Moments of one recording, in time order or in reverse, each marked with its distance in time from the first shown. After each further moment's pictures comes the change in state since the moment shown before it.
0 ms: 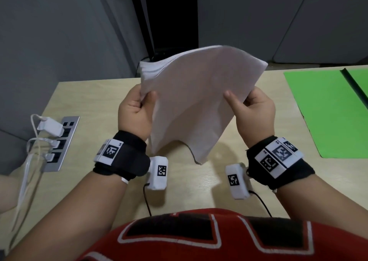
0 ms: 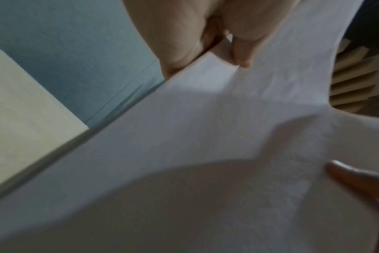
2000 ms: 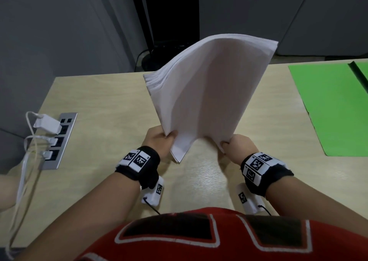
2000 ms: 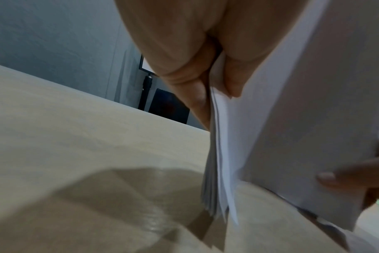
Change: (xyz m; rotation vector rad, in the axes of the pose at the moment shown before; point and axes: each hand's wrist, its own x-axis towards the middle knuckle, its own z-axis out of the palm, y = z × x) left_hand -0.035 -0.057 0.025 0.346 -0.297 -0.590; right_hand -0.022 0.093 -0.003 -0.962 -0.621 0.525
